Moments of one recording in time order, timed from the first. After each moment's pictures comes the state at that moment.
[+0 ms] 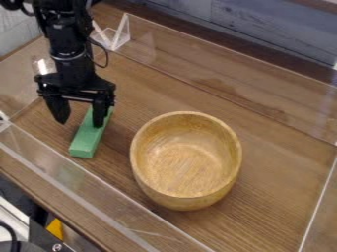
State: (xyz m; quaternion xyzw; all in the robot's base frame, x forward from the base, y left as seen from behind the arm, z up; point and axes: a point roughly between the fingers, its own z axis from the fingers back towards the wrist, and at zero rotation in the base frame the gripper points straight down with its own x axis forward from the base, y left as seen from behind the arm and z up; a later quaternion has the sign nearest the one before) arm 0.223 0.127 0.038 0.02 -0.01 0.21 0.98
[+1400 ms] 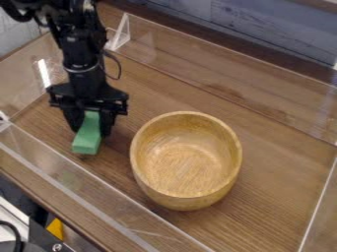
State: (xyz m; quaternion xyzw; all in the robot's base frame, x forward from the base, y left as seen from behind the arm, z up) arm 0.224 0.105 0.038 0.02 -0.02 0.21 0.98
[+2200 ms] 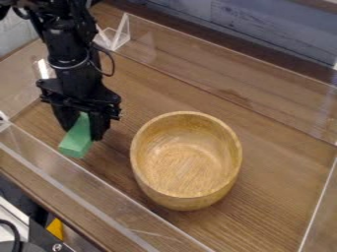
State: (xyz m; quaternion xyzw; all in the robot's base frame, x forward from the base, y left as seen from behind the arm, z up) arm 0.195 0.100 0.060 0.01 -0.03 0.13 0.99
